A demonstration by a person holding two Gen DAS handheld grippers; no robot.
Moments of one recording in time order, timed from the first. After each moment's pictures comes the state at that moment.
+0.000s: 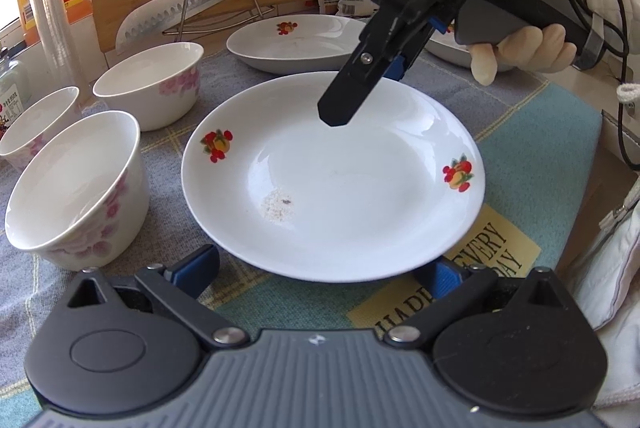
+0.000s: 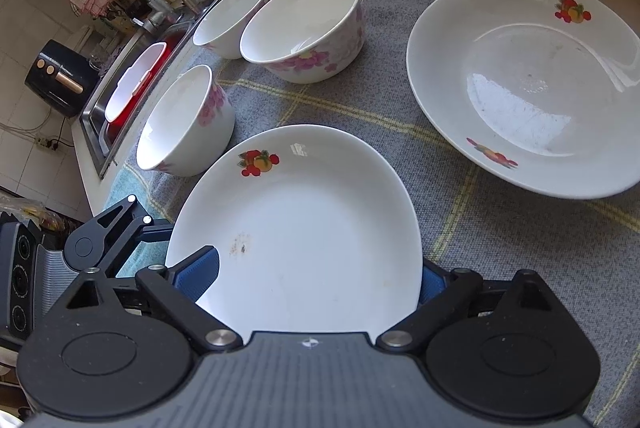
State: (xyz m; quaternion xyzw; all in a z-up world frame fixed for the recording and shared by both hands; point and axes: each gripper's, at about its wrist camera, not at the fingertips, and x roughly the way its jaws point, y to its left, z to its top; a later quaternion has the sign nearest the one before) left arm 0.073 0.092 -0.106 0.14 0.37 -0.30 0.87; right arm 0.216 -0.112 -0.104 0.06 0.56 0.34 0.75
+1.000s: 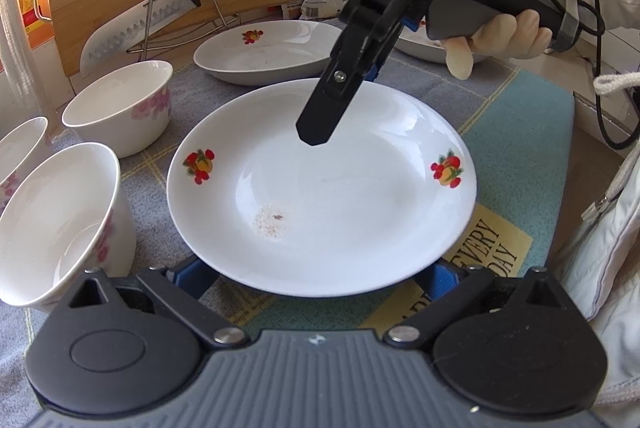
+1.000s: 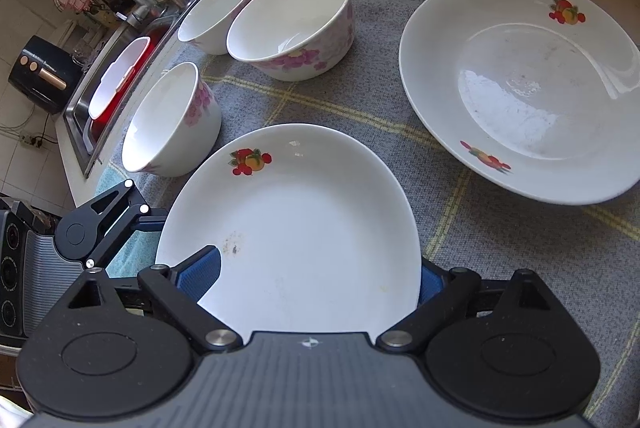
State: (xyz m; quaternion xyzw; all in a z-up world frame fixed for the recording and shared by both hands) left arm 0.083 0.096 -0.102 0.17 0.35 -0.35 0.85; right arm 0.219 -0.104 -0.102 0.05 0.57 0.31 0.76
